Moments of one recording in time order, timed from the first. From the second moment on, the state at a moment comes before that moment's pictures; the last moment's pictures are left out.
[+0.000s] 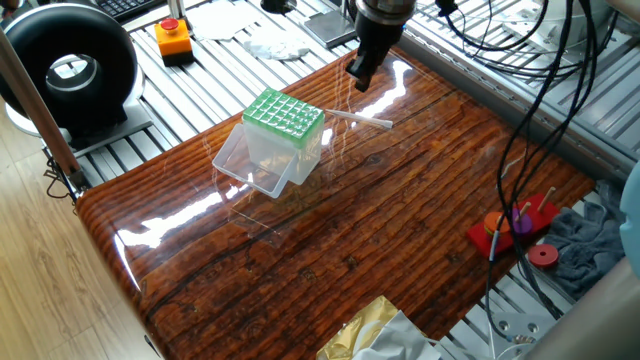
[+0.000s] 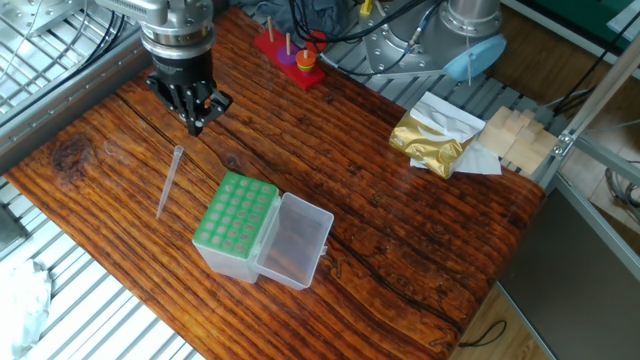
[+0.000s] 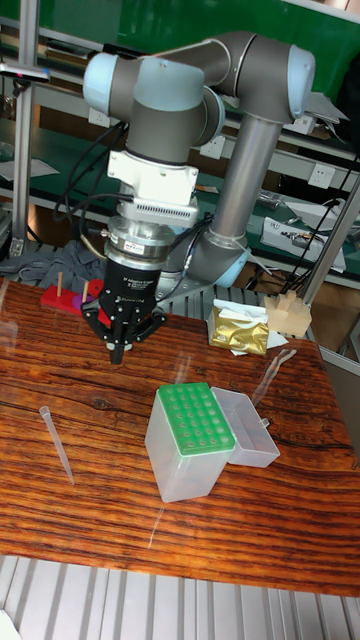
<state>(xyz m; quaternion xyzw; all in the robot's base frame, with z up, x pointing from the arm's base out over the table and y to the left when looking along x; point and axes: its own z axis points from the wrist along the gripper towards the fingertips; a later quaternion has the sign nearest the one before) 0.554 -0.071 0.154 -0.14 0.99 0.00 0.07</state>
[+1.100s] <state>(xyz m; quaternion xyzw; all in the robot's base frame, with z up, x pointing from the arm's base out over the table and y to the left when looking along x) 0.564 -0.036 0.170 -0.14 0.99 -0.01 0.04</state>
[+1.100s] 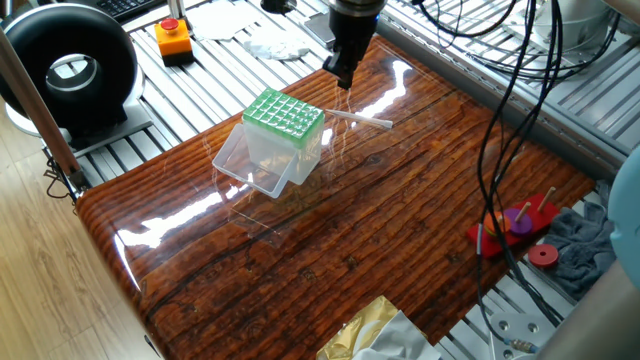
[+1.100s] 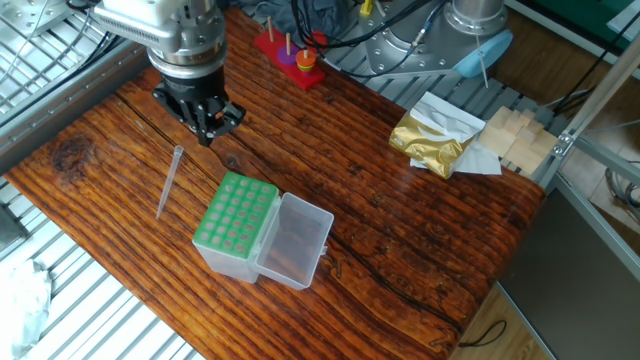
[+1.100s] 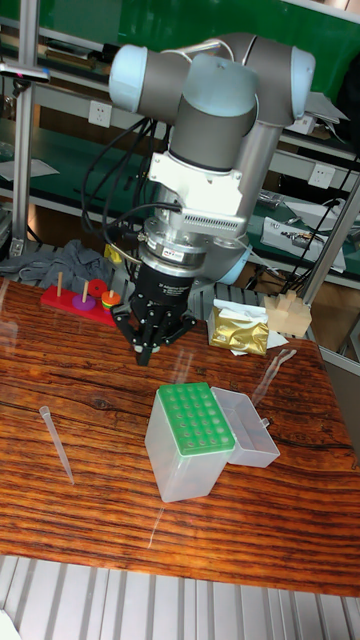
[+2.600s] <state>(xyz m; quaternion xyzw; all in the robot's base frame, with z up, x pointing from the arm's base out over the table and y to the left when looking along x) 0.610 -0.022 0.176 0.01 0.99 0.02 0.12</state>
